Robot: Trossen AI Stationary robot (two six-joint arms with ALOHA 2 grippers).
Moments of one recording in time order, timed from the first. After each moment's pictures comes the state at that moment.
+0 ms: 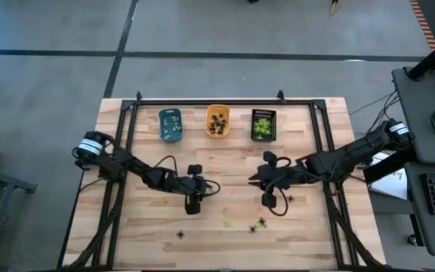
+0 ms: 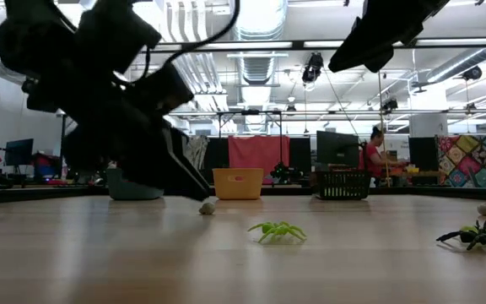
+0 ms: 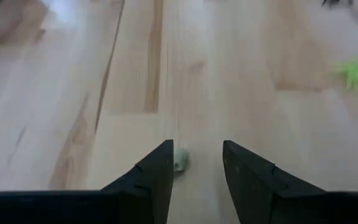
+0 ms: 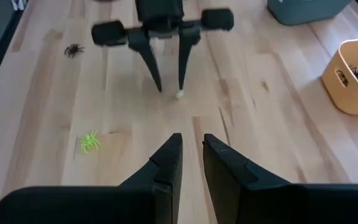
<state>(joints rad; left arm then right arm) -0.26 1.76 0.61 0.50 -0.23 -0.11 0.32 1.28 0.85 -0.27 0.29 0.29</state>
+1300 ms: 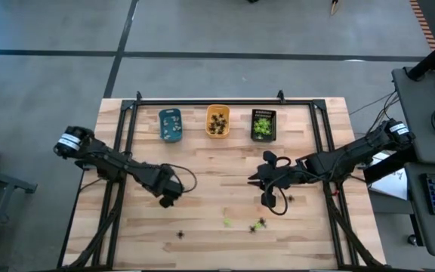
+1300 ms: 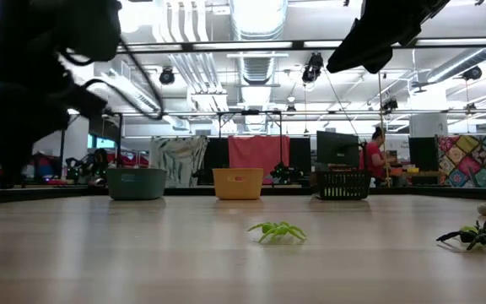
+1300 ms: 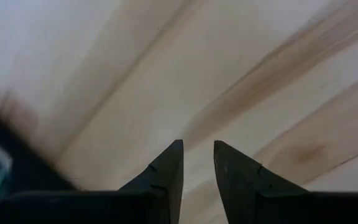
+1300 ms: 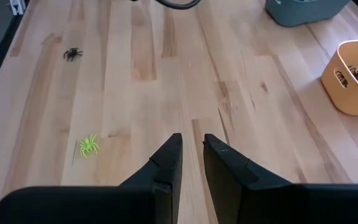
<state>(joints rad) -0.34 1.55 0.89 -1.09 -0.09 -1.13 0.32 1.28 0.85 -0.25 0.29 0.30</state>
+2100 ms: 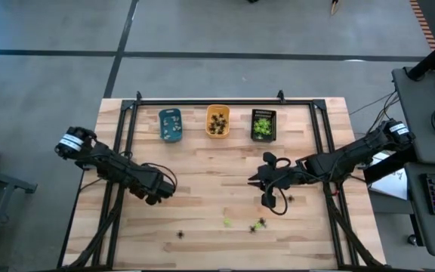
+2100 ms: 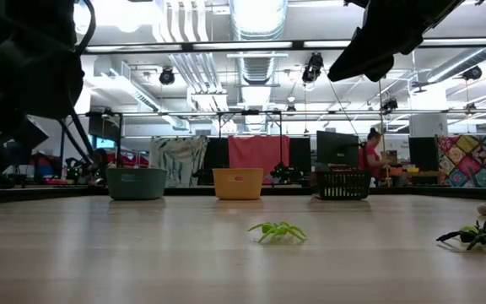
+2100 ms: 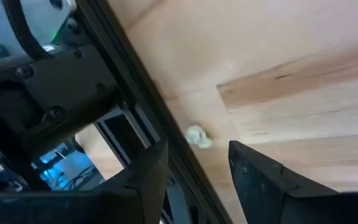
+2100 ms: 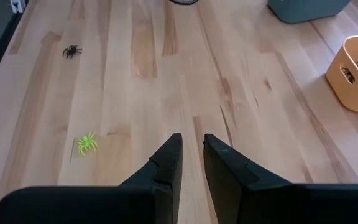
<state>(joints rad) -0.35 1.56 0.72 -1.26 0.19 -1.39 0.32 1.28 0.79 -0.18 0.29 0.29</state>
